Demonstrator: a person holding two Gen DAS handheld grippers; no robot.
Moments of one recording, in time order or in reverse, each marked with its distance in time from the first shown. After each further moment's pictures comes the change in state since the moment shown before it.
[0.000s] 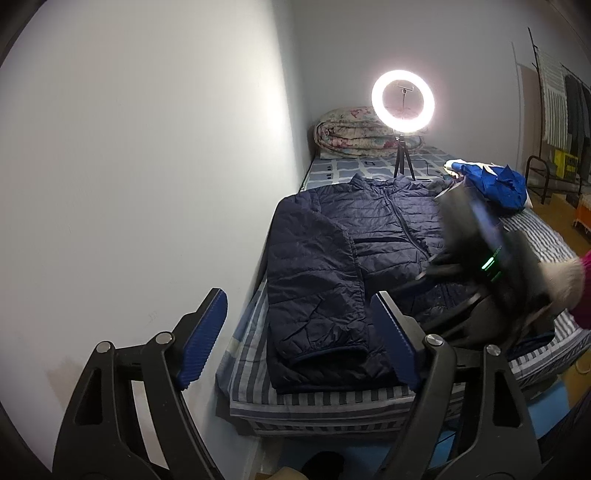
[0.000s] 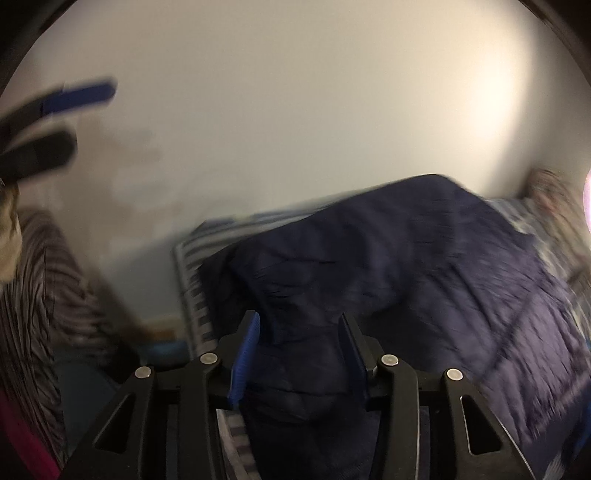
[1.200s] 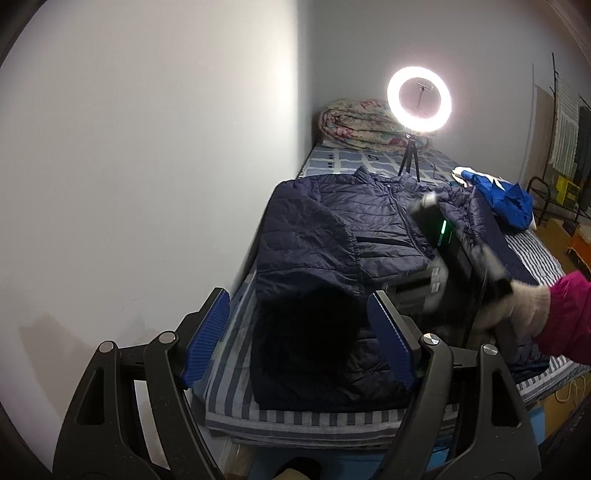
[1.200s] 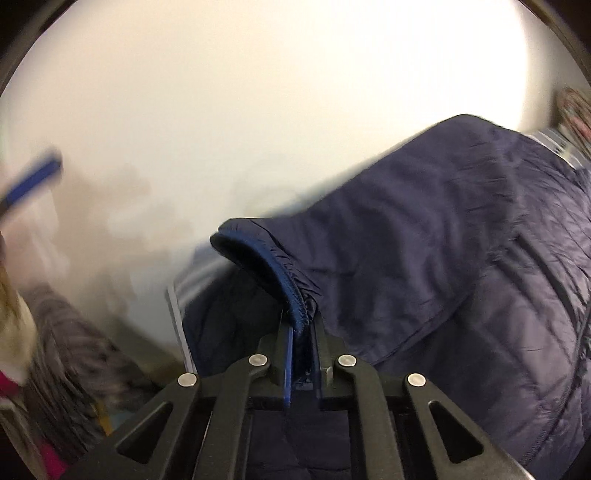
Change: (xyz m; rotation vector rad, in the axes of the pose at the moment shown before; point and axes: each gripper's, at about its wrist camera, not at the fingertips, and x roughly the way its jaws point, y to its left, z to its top) left arm 0.061 0.026 0.007 -0.104 0.071 -0.063; right arm 0.047 -0.090 0.013 0.338 -0.029 0.214
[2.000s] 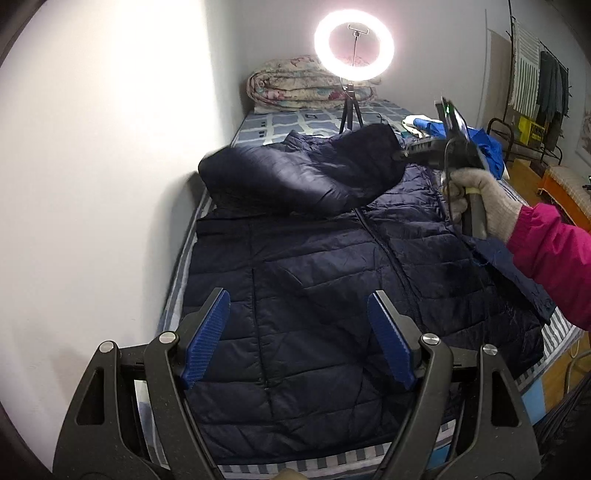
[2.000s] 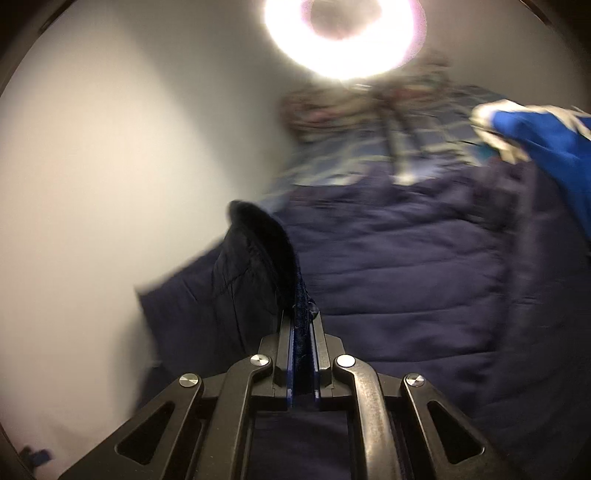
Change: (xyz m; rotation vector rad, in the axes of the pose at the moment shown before) left arm 0.083 -0.078 0.039 0.177 0.152 -0.153; right arm -0.160 -0.325 -0.040 0.716 -0.432 -0.449
